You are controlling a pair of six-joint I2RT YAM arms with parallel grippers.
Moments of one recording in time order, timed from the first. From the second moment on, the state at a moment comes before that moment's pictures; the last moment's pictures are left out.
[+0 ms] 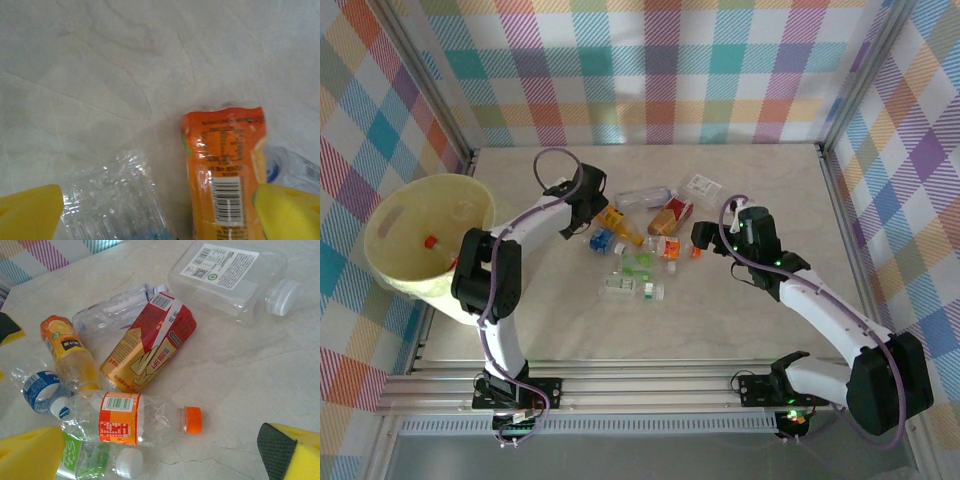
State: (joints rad) left arm -0.39 1.88 1.40 -0.57 -0.35 -1.10; right arm 0.43 1.15 0.73 -0.17 -0.03 0.49
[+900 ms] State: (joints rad) left arm -0.37 1.93 1.25 -0.41 -0.29 -1.26; right arm 0.43 1.11 0.74 -0.22 -0.04 0.49
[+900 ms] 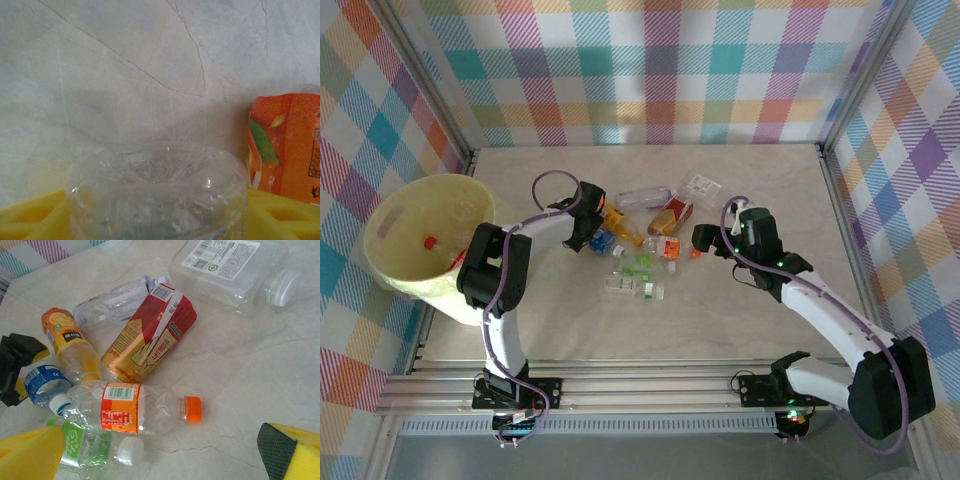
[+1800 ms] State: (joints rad) left arm -0.39 1.39 1.17 -0.29 -0.27 -0.85; right arm 0.43 1.09 0.75 -0.22 0.03 0.44
